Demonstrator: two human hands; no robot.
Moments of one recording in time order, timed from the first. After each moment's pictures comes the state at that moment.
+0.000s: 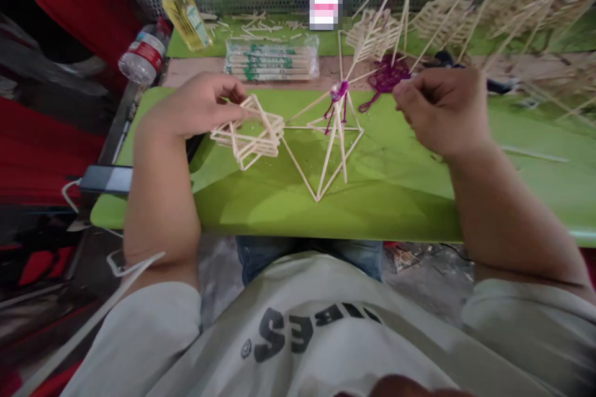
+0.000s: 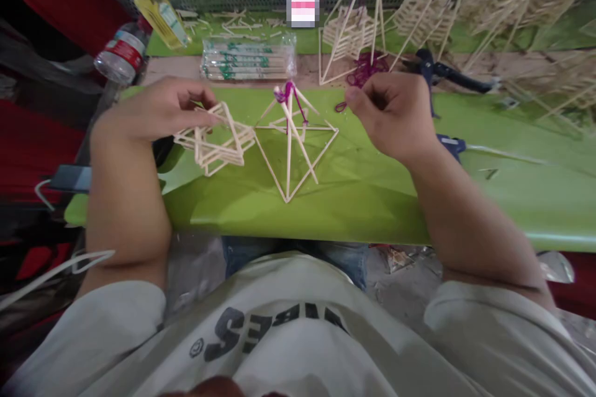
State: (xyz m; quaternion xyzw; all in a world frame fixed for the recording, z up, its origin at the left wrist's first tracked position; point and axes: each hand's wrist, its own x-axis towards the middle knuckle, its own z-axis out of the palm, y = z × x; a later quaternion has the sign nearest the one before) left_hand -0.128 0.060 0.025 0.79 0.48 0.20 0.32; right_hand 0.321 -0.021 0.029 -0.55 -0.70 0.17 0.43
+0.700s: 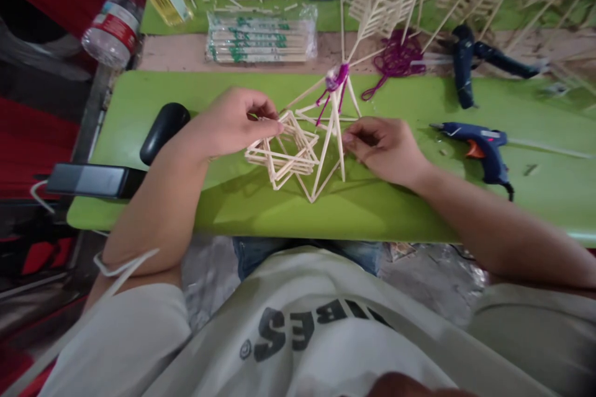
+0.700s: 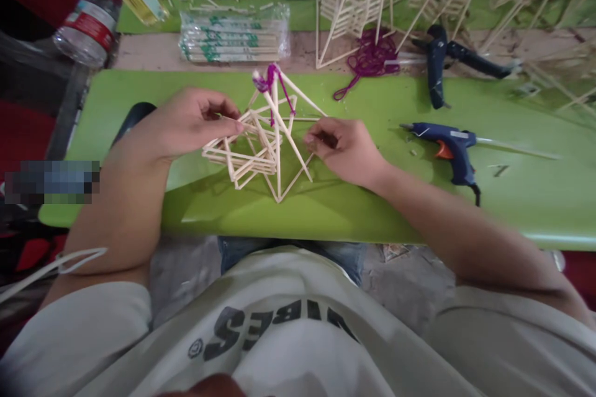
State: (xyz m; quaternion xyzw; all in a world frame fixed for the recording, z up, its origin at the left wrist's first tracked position) left_hand -0.052 0.025 0.002 0.74 0.49 0.19 0.42; right_hand 0.292 -0.040 -0.043 -0.48 -0.71 0.38 0.35
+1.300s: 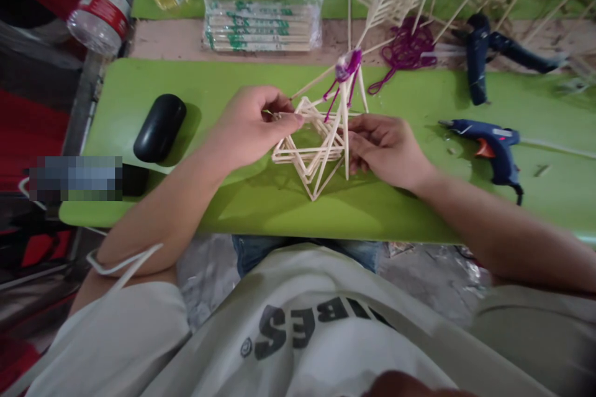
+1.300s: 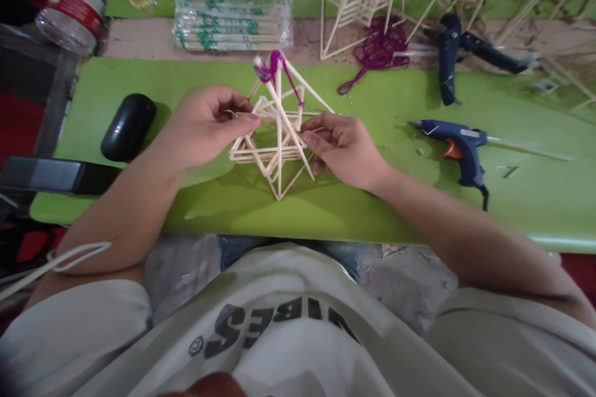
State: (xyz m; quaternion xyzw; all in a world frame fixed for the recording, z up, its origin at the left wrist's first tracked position) left_hand -0.017 -0.003 -0.008 0.69 0.55 0.26 0.39; right_hand 0.286 -0.047 -0.047 -0.48 -0.60 0.54 0.35
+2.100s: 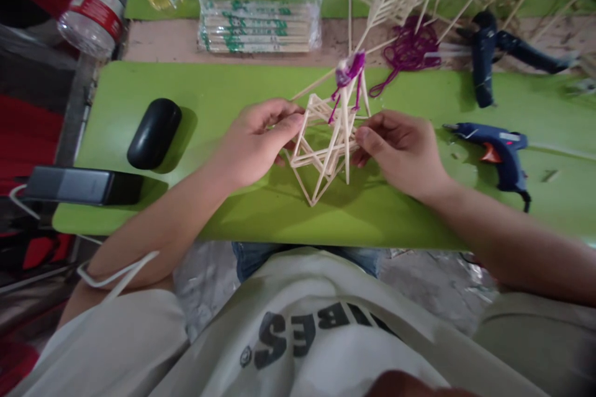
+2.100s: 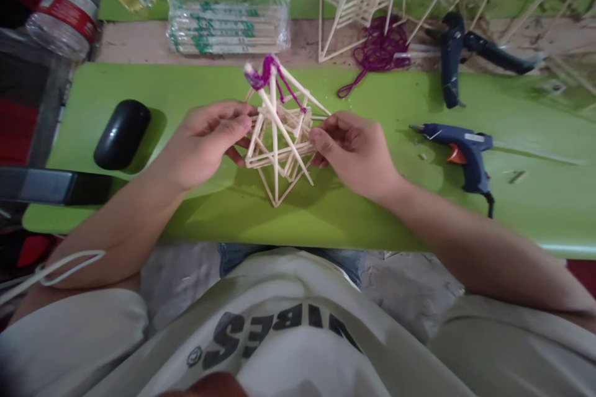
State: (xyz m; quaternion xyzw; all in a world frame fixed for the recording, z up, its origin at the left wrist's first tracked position) left_hand -0.007 -0.026 -0.005 0.60 0.48 0.32 0.55; right_hand 0.288 -0.049 -0.053 -0.44 -0.61 0.46 0.48
